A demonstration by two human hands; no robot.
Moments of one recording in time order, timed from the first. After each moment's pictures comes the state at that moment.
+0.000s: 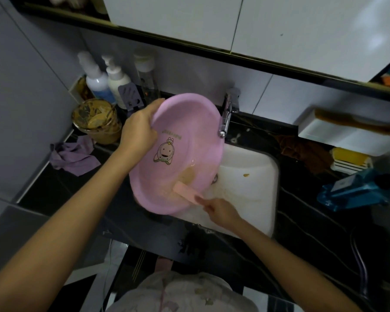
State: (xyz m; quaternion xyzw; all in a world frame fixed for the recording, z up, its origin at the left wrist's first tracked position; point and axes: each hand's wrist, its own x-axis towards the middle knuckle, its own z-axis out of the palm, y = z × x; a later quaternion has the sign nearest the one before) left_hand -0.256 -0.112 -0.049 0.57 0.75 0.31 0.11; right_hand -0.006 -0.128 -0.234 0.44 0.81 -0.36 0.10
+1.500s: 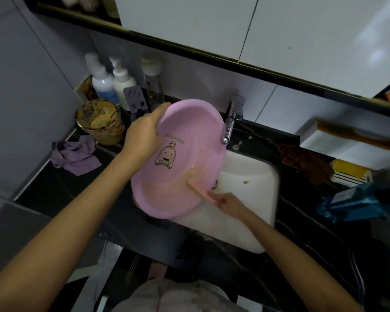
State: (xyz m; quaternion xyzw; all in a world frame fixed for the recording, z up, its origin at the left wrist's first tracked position) left_hand -0.259 -0.109 -0.052 0.58 0.77 0.26 0.08; right_hand 0.001 -0.088 -0.209 0.54 0.69 -0.48 0.10
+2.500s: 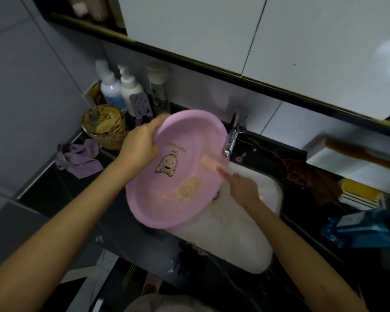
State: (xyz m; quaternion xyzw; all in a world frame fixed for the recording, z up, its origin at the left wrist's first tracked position) left_hand -0.263 -0.109 -0.056 0.57 0.77 0.27 0.10; right_hand 0.004 -0.012 -0.198 0.44 0.88 -0.10 0.11
